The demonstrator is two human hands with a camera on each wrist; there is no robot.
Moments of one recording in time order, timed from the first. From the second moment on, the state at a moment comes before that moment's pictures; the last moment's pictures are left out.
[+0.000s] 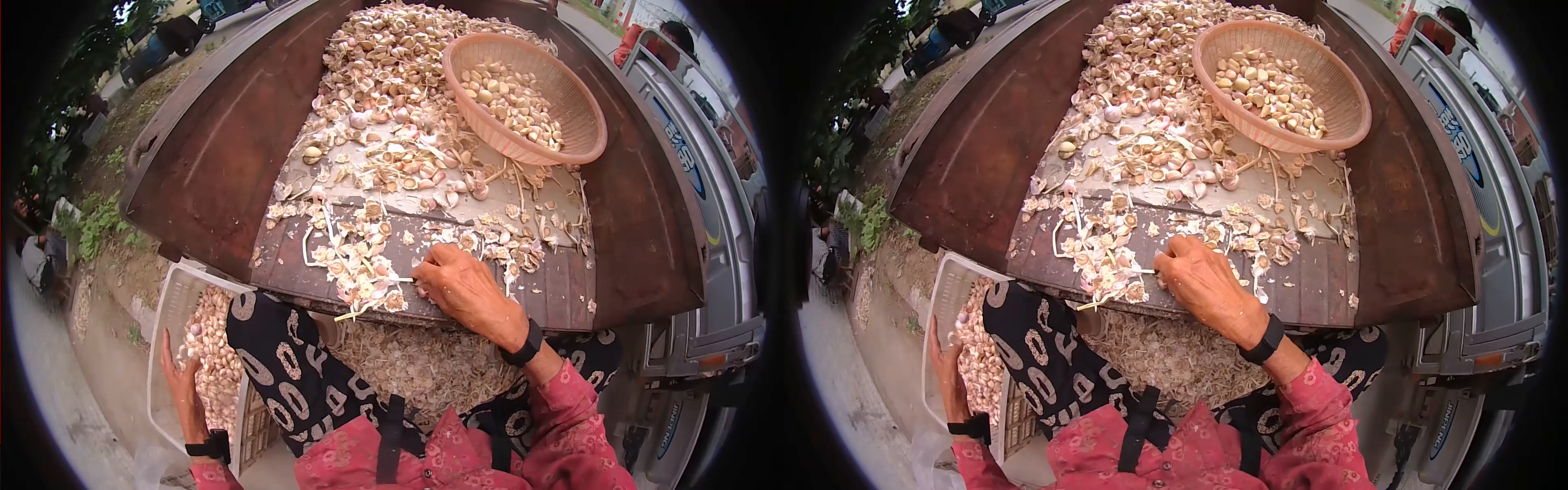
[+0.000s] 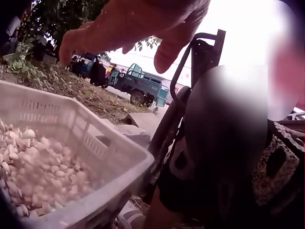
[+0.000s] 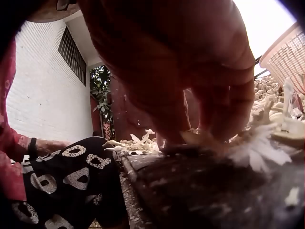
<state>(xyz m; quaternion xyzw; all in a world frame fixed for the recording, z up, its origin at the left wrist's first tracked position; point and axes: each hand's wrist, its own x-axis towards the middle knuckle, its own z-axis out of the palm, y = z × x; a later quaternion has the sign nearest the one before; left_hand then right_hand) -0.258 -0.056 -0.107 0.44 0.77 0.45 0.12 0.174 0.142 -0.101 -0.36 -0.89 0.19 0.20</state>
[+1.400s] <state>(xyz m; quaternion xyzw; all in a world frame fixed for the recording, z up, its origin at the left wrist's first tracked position) -0.042 0.011 0.019 0.50 0.10 0.48 0.72 0.148 0.183 -0.091 -0.41 -0.68 0.58 0.17</state>
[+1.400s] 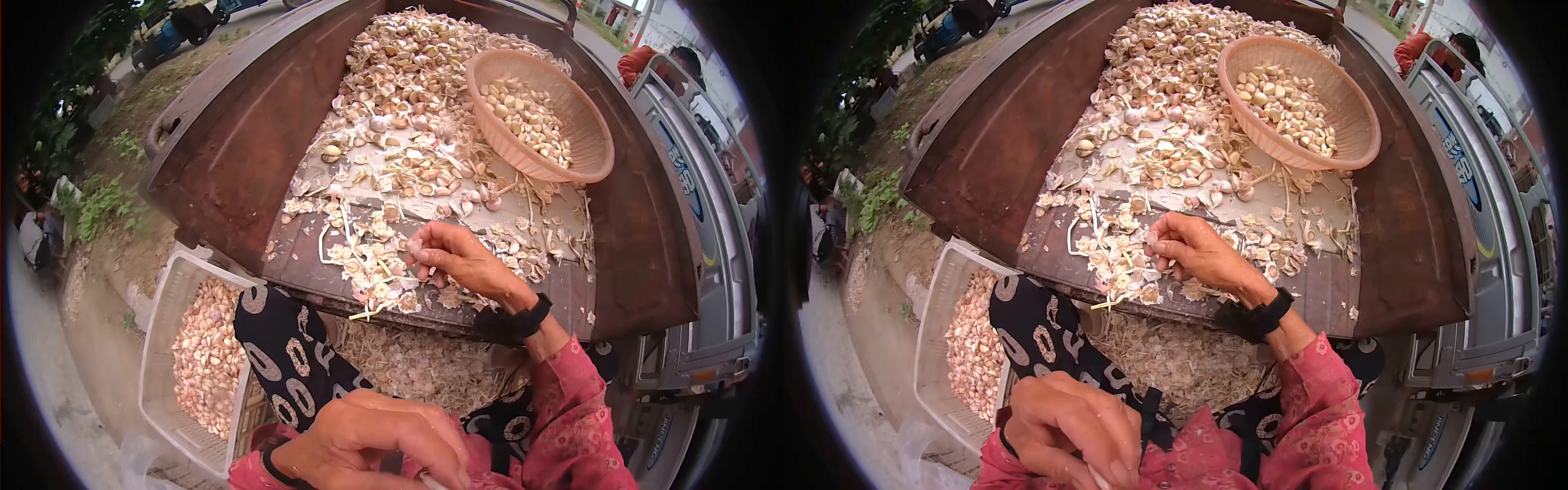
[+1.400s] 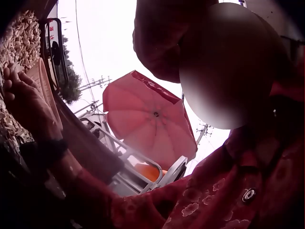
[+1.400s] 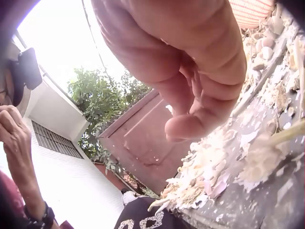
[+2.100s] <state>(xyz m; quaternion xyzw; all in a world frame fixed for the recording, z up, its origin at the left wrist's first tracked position) 0.017 -0.004 0.038 0.48 -0.19 0.52 0.68 0.228 0.115 -0.070 -0.32 -0.49 0.75 0.30</state>
